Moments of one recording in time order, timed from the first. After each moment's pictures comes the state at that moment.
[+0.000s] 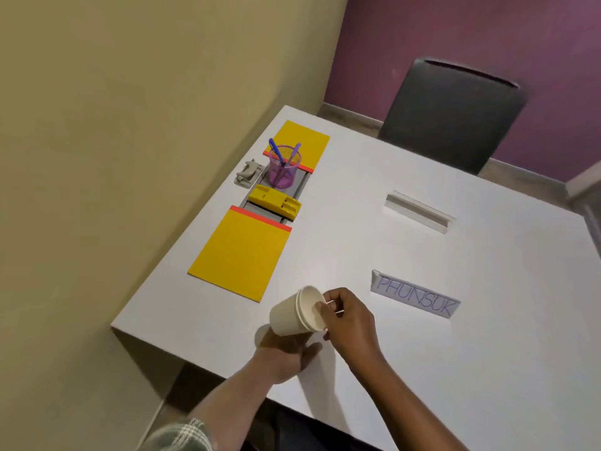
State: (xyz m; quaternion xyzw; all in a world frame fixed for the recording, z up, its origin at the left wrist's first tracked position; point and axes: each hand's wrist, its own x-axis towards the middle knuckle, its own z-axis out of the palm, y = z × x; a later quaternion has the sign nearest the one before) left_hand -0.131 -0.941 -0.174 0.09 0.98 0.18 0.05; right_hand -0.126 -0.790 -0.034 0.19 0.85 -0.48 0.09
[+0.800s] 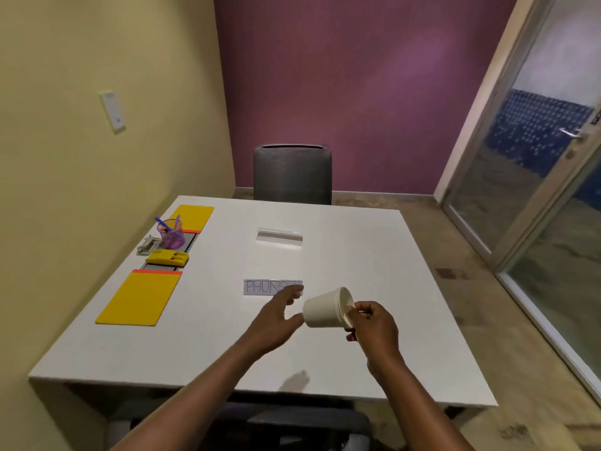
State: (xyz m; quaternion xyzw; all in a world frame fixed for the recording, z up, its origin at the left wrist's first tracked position) left_hand 0.054 -0.684 0.074 0.21 0.84 0.47 0.17; right_hand 0.144 -0.492 0.088 0.34 0.72 -0.59 -0.13
